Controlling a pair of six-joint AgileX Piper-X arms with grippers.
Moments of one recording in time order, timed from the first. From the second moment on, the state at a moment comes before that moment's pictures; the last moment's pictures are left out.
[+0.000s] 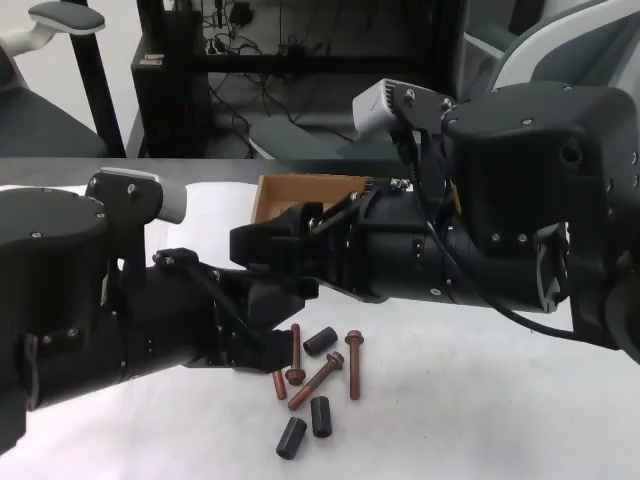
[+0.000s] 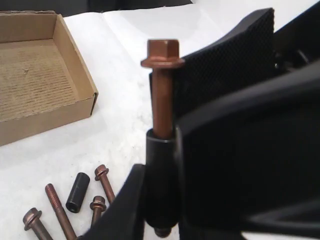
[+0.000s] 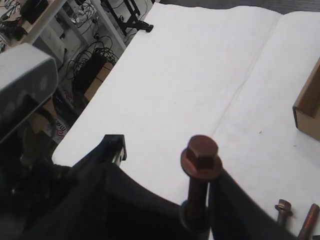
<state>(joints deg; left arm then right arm) -32.0 62.4 -27.6 -8.4 18.4 -15.1 46.0 78.0 -49.9 0.0 -11.7 27.9</state>
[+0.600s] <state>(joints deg) -32.0 62.4 -27.6 -11.2 18.8 -15.0 44.0 78.0 -50.2 4.8 -10.2 27.0</state>
